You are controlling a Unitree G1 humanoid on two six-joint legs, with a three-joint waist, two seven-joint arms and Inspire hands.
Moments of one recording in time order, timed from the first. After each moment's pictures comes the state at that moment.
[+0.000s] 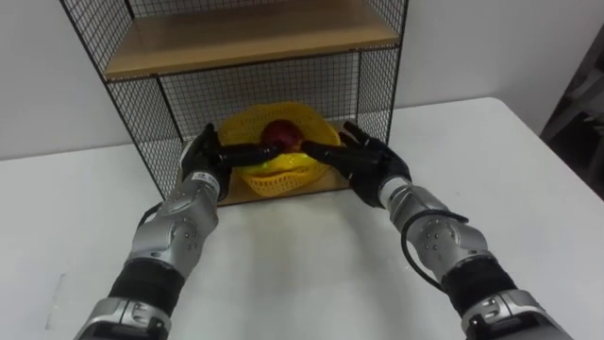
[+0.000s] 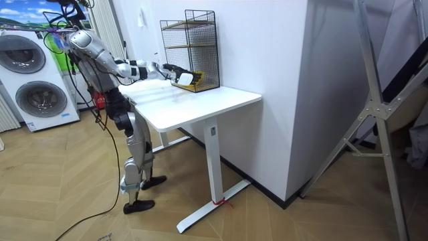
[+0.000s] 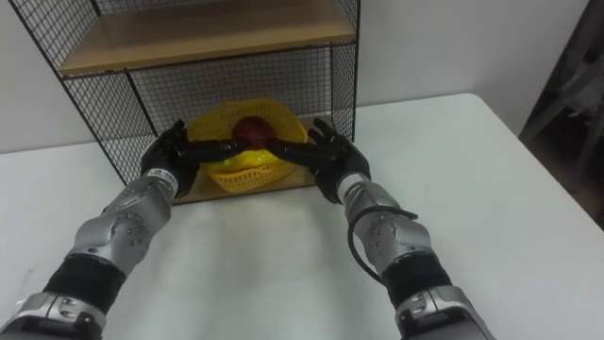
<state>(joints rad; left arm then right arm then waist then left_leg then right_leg) -0.49 0.11 -0.05 0.67 -0.55 0.20 0.22 -0.50 -0.16 0.17 0.75 0.77 0.18 0.01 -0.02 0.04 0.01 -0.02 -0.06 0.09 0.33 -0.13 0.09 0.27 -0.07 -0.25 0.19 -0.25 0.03</state>
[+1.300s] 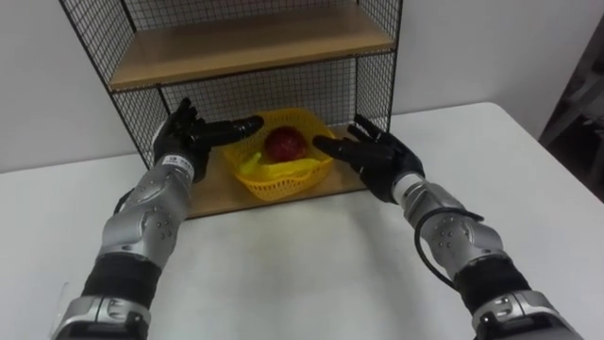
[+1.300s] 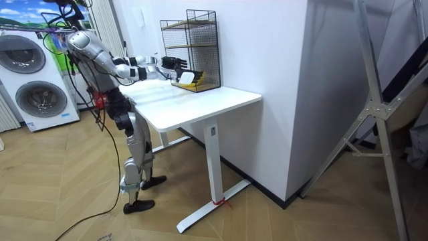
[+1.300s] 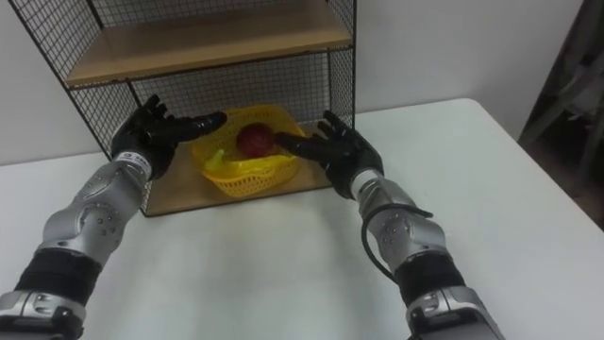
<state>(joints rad) -0.49 0.17 0.04 0.59 -0.56 0.20 0.13 -0.49 -0.18 0.09 0.74 0.74 0.18 0.08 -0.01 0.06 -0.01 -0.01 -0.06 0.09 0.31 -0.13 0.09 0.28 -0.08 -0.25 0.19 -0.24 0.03</state>
